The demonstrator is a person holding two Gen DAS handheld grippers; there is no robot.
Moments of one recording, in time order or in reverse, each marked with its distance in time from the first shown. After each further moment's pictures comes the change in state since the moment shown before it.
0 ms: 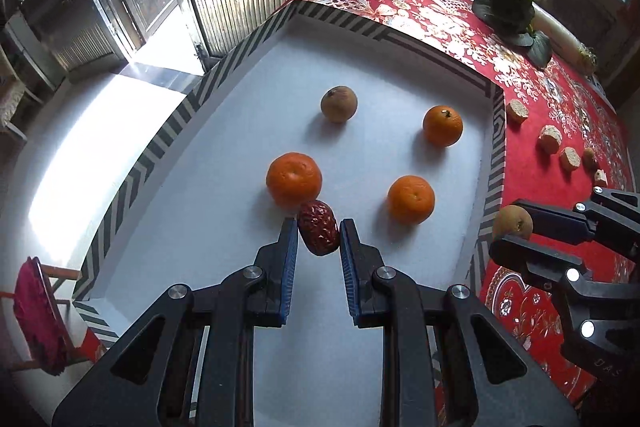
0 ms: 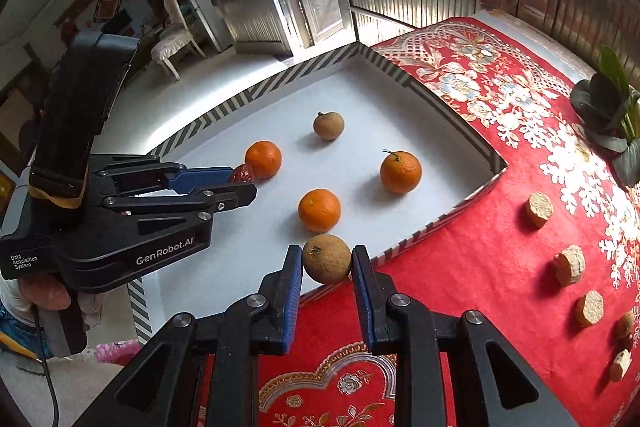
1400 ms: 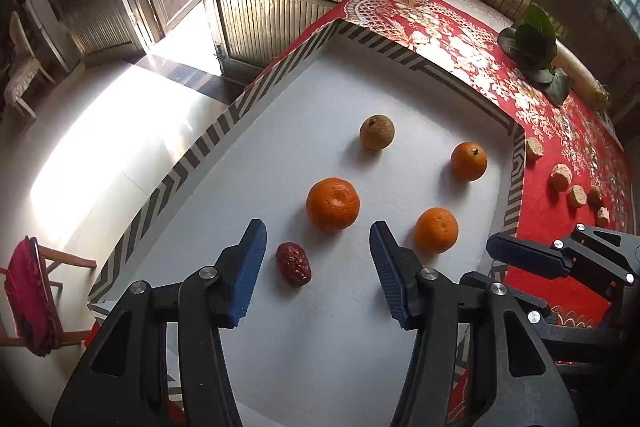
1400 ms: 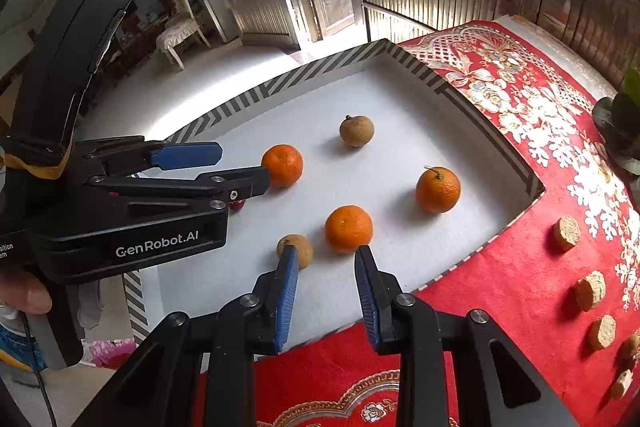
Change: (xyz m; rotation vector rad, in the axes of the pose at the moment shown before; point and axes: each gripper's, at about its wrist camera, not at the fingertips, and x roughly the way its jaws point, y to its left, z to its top) left arm -0.009 0.016 0.013 -0.074 -0.046 0.005; right arm 0.018 0.013 0.012 -0.020 0.009 -0.013
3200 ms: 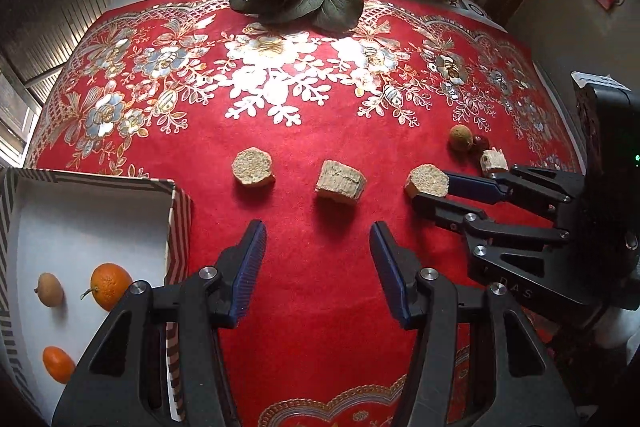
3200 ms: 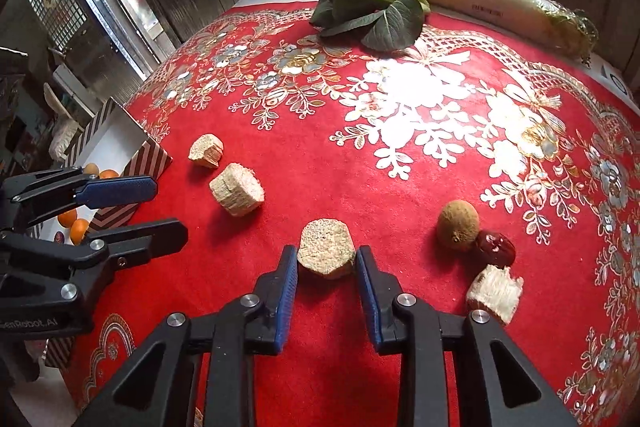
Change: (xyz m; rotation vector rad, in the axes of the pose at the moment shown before) left arm 0.047 -0.241 0.034 0.500 0.089 -0.332; right arm -0.069 -0.221 -0.110 0.469 -0.071 -0.254
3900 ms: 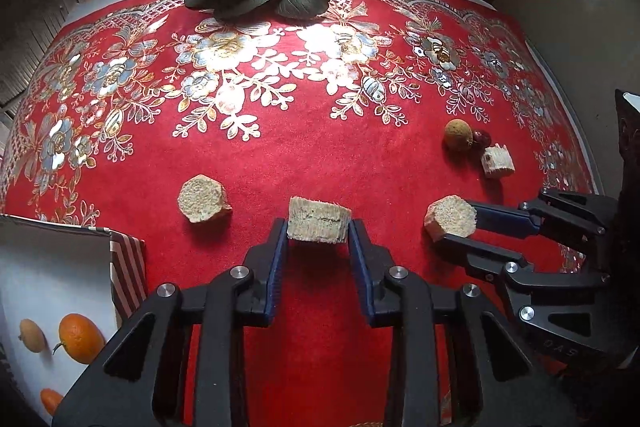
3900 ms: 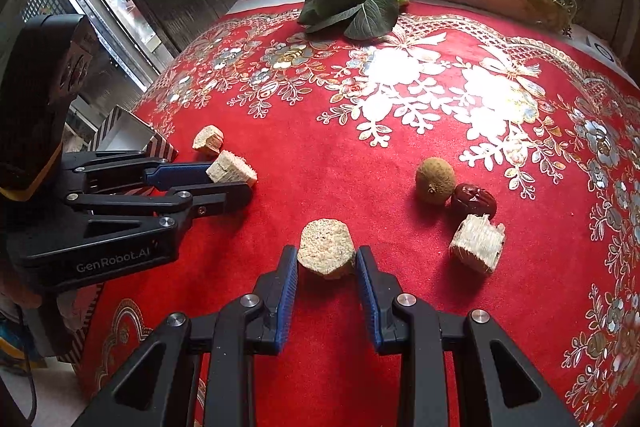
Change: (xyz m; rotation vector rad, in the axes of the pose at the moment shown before) left arm 0.031 -0.016 0.014 0.065 0.033 -0.026; right arm -0.013 -0.004 -0.018 0.049 -0.003 0.030
